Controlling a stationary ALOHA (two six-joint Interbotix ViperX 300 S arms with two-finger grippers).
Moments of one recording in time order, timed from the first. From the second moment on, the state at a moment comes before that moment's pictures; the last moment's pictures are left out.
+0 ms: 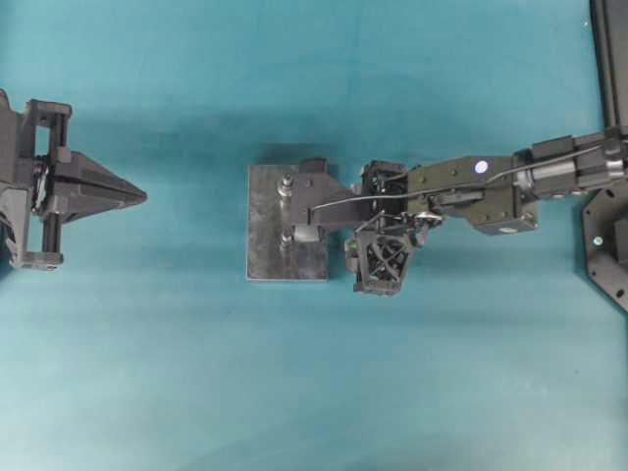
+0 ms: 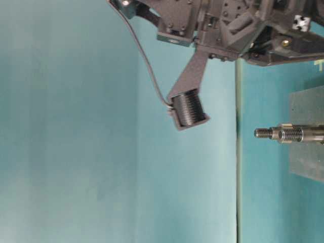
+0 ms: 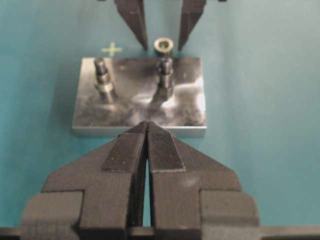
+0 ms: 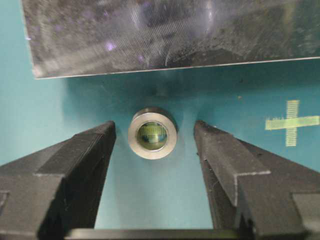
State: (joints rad) left arm 0.03 -0.76 1.09 0.02 0.08 0.04; right arm -0.01 0.21 0.53 0.07 0.56 0.02
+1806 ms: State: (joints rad) left arm 0.03 -0.76 1.09 0.02 0.08 0.04; right arm 0.01 0.20 0.21 0.03 0.76 -0.01
